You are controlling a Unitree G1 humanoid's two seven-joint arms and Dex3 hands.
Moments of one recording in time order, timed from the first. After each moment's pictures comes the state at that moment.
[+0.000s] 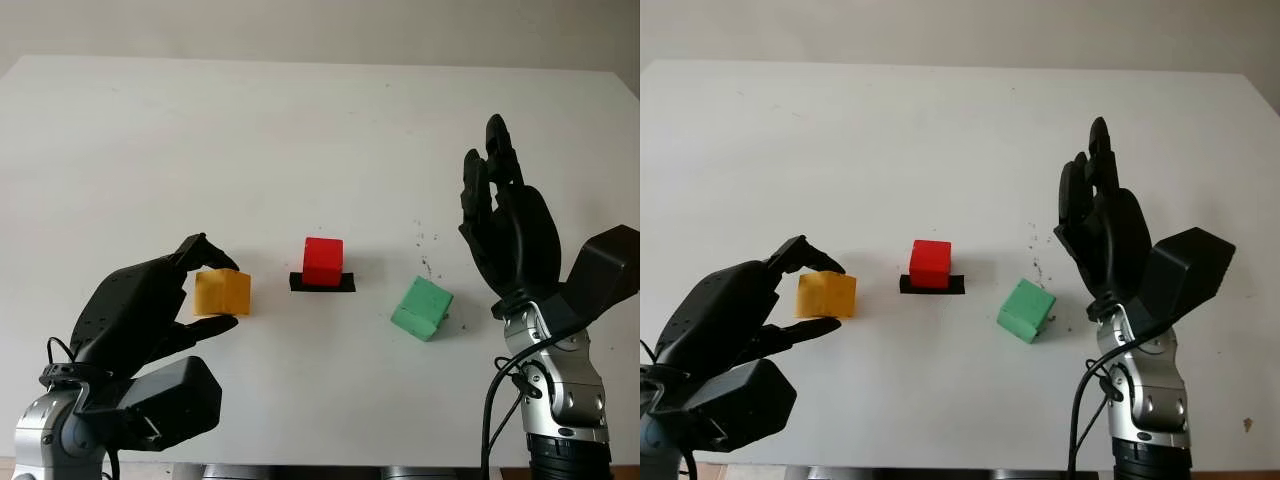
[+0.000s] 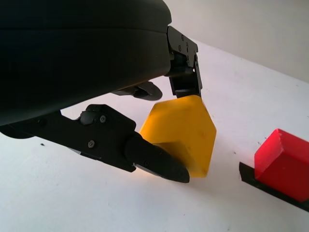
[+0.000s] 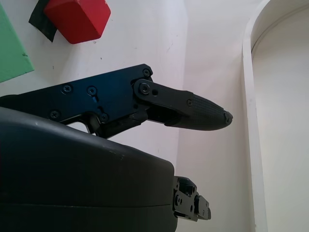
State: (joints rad) left arm 0.18 0.42 0.10 -0.61 0.65 0.21 -0.35; right arm -0.21 -0.16 -0.15 -0.16 0.23 0.18 0.14
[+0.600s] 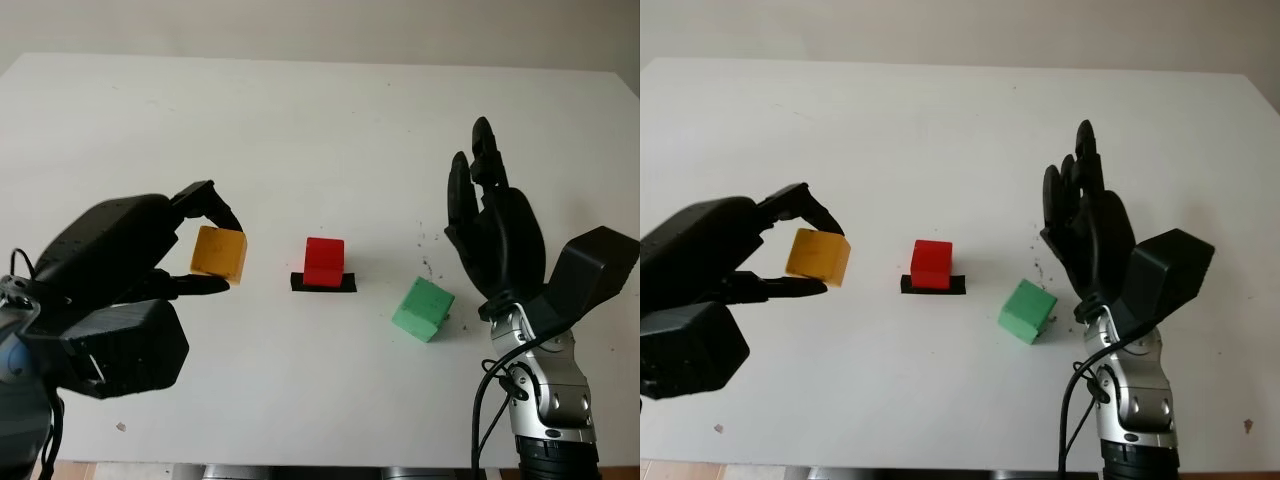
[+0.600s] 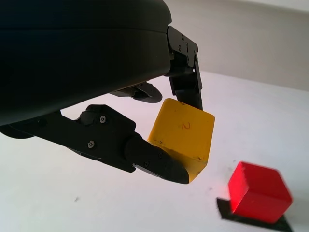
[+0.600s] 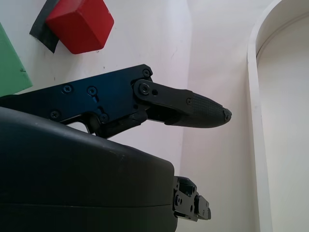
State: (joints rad) left arm -0.18 0.67 0.12 -0.63 0.49 0.28 -0.61; right arm -0.21 -0.14 -0.11 -0.16 0.20 0.18 0.12
